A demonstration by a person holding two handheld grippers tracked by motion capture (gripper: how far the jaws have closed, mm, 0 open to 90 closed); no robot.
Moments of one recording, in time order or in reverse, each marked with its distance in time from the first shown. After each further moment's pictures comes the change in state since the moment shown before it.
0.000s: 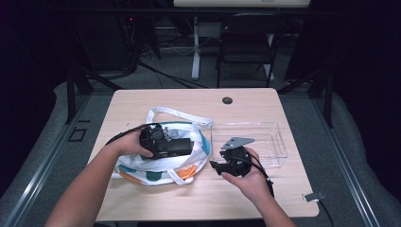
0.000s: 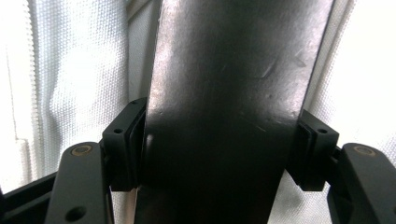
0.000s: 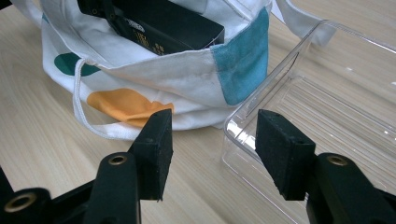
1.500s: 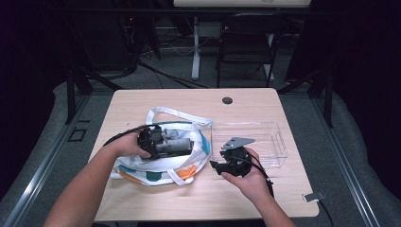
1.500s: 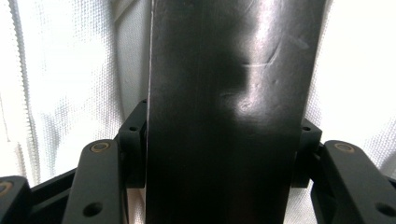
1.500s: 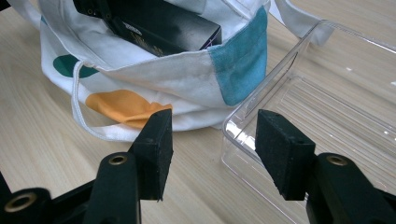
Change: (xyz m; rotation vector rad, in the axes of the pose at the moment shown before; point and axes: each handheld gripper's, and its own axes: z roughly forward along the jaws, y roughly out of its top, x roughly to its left) left arm -0.004 -0.005 -0.001 -0.006 0.016 0.065; right arm 0.000 -0.001 0.000 -0.003 -0.002 0.009
